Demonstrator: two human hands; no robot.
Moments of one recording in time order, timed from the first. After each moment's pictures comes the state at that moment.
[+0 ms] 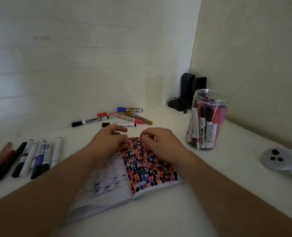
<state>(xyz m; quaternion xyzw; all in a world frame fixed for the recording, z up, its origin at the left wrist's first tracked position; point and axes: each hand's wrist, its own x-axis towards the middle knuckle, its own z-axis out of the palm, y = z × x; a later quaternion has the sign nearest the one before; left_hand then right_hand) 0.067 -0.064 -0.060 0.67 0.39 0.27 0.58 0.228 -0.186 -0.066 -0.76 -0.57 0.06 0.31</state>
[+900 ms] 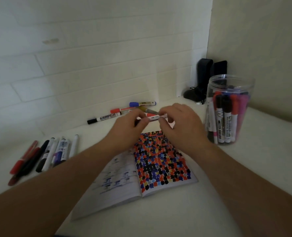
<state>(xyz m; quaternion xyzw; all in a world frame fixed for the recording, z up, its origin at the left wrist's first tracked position) 0.089 -0.070 -0.043 0.90 0.28 0.27 0.22 0.241 -0.191 -0.060 -0.70 -0.57 -0.18 0.39</state>
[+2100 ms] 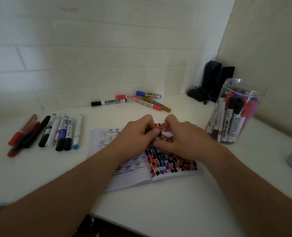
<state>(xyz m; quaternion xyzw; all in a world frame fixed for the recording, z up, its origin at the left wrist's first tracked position) 0.052 -0.091 -0.078 0.86 0.22 0.26 0.39 0.206 -0.209 -0.052 -0.79 -0.60 -0.01 0.11</state>
